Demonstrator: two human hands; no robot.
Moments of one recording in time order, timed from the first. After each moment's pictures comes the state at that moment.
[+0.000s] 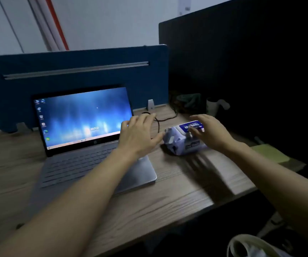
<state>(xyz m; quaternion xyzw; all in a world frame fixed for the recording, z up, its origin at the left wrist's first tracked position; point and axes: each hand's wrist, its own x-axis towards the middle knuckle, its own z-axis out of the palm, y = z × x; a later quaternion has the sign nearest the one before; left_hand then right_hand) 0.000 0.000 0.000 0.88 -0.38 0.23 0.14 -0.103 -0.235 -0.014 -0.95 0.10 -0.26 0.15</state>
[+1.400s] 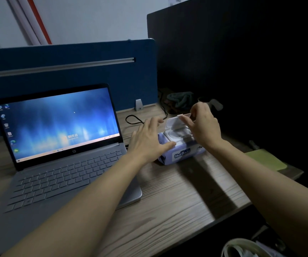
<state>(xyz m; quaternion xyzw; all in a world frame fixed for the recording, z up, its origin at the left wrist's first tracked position) 0.017 -0.075 -0.025 0.86 -0.41 0.11 0.27 -0.058 -0.267 -0.022 -0.89 0.19 -0.39 0.16</state>
